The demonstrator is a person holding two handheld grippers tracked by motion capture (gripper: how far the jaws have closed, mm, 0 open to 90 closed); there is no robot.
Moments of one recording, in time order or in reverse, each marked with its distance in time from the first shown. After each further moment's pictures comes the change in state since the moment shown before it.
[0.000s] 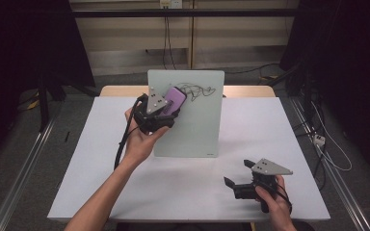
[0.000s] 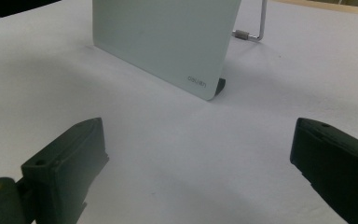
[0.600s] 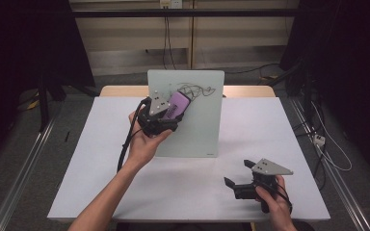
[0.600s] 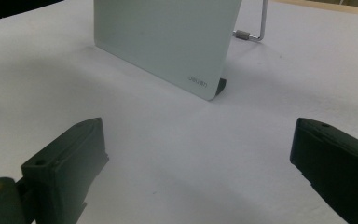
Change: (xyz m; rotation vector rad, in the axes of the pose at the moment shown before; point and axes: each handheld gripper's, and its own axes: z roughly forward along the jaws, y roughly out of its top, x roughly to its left) left arm 0.000 -0.001 0.002 0.003 -0.036 -0.044; right arm 0.000 0.000 -0.001 -0.005 0.005 -0.001
